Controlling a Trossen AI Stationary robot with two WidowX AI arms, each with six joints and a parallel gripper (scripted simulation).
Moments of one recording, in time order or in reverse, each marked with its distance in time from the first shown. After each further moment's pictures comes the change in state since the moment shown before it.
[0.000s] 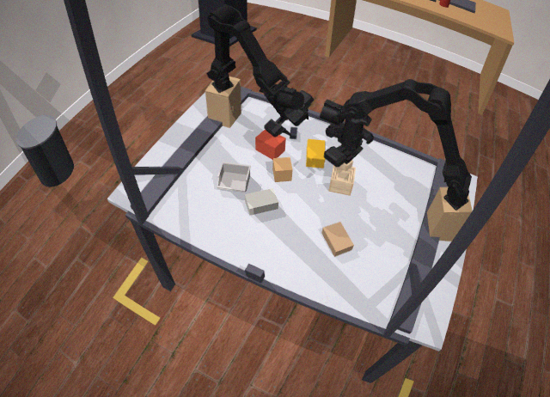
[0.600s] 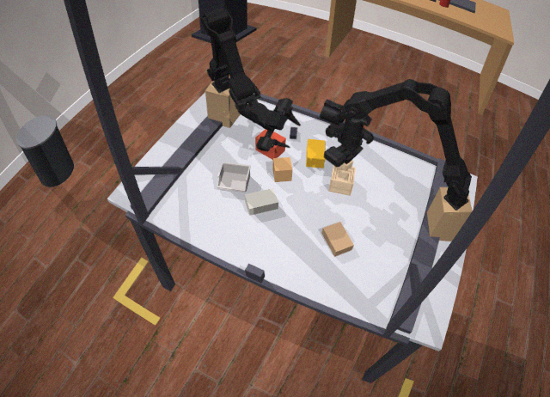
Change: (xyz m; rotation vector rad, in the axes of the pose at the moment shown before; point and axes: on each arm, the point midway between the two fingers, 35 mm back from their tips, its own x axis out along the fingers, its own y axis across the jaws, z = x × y) left arm -0.030 -0.052 0.037 -0.261 -0.414 0.226; right arm 0.000 0.000 0.000 0.000 0.000 0.000
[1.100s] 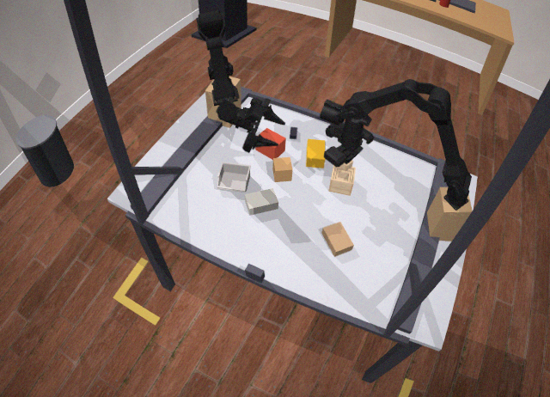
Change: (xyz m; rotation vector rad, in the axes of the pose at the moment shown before) left arm -0.055 -0.026 0.013 -0.368 -0.329 0.017; right arm 0.000 0.000 0.000 0.000 0.000 0.000
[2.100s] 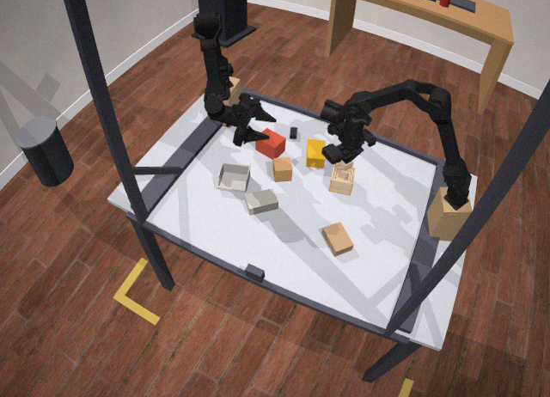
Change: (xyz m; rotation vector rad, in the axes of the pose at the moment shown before) left arm -0.033 -0.007 0.015 -0.253 -0.158 -0.036; right arm -0.001 -0.001 0.000 0.179 0.000 0.003
